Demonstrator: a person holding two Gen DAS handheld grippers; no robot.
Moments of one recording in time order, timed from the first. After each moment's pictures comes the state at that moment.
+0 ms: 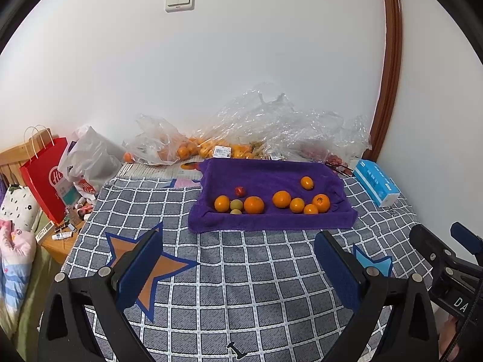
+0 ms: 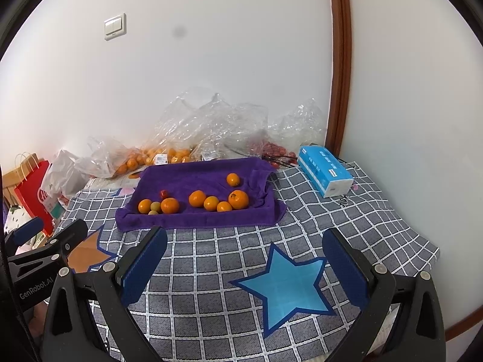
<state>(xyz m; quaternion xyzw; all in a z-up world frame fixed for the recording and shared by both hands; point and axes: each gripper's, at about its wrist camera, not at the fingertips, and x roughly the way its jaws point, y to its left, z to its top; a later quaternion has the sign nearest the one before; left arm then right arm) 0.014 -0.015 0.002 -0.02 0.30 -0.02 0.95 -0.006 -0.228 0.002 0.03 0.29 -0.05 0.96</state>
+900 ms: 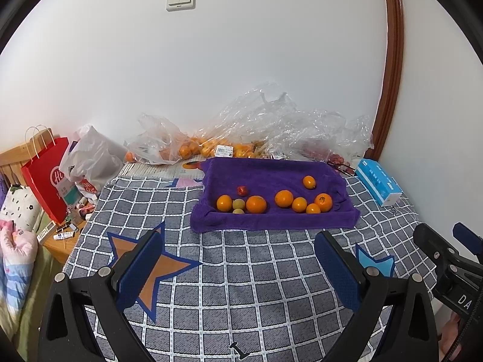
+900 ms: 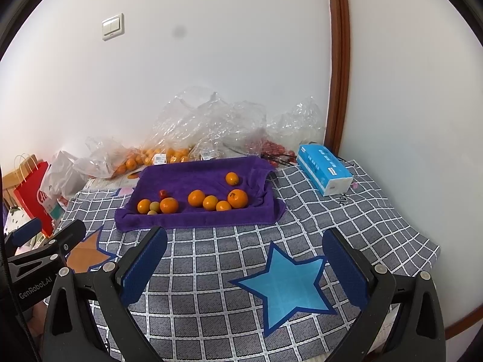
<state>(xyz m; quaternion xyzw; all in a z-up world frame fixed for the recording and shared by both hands) 0.017 -0.013 0.001 -0.02 0.30 -0.01 0.95 -0.006 -0.232 0.000 0.04 0.29 -0.06 0.95</state>
